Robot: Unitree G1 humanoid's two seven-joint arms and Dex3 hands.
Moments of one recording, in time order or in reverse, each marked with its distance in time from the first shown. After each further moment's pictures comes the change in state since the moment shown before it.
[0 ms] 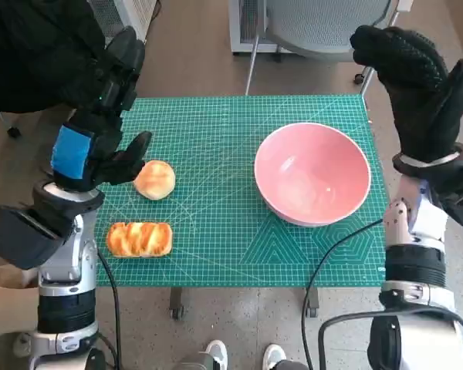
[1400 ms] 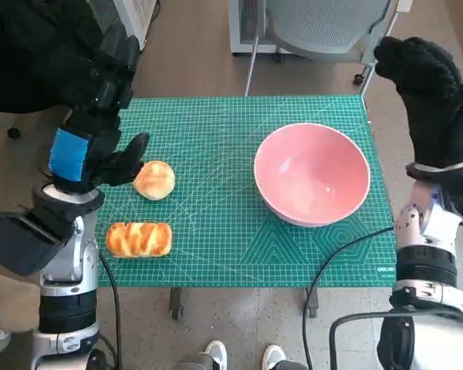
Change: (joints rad) left arm 0.000 -0.012 0.001 0.027 -0.005 -0.061 0.009; right arm -0.035 -0.056 -0.062 0.251 -0.004 -0.052 -0.036
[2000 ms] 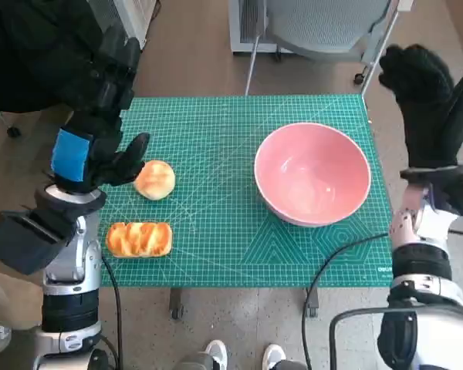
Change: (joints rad) left arm 0.000 -0.006 0.001 0.023 -0.005 -0.012 0.000; right arm -0.034 -0.006 -0.021 0.190 -0.039 0.043 -0.113
